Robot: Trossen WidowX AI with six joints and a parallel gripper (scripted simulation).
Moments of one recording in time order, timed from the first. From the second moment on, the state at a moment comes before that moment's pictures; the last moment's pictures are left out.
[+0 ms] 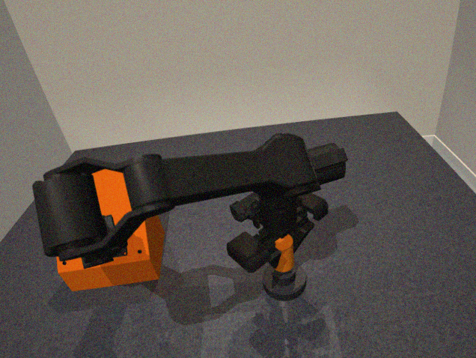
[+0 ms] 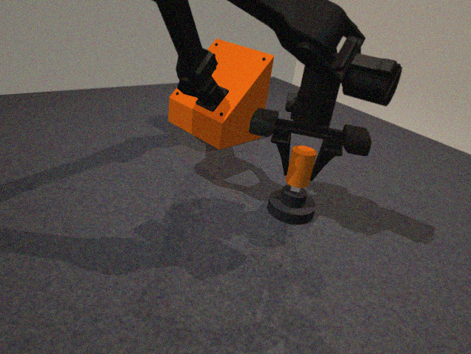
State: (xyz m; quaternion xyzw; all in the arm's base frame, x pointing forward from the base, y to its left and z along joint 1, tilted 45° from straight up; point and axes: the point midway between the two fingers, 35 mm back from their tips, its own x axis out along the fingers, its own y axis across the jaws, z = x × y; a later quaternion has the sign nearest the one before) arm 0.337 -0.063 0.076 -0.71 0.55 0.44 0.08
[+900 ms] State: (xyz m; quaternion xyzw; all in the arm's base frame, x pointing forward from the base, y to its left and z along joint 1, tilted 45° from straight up) arm 0.337 -0.063 0.076 -0.71 0.50 0.50 0.01
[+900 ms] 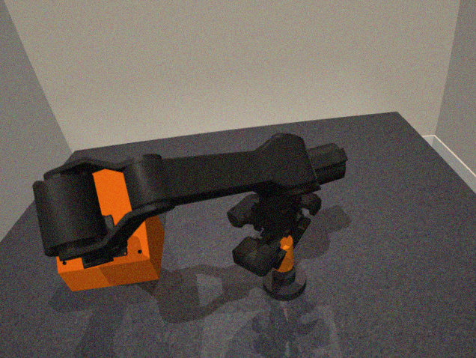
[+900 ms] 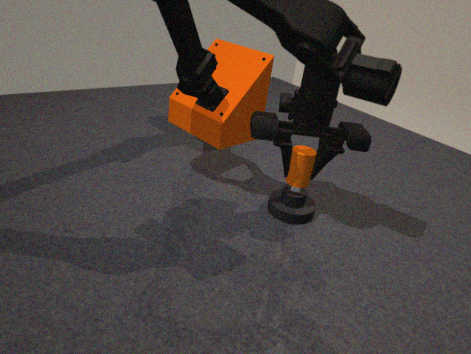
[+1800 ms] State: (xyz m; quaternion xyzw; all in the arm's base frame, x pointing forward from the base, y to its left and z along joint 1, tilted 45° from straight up) arm 0.337 -0.062 0.076 -0.71 0.44 0.55 -0.07
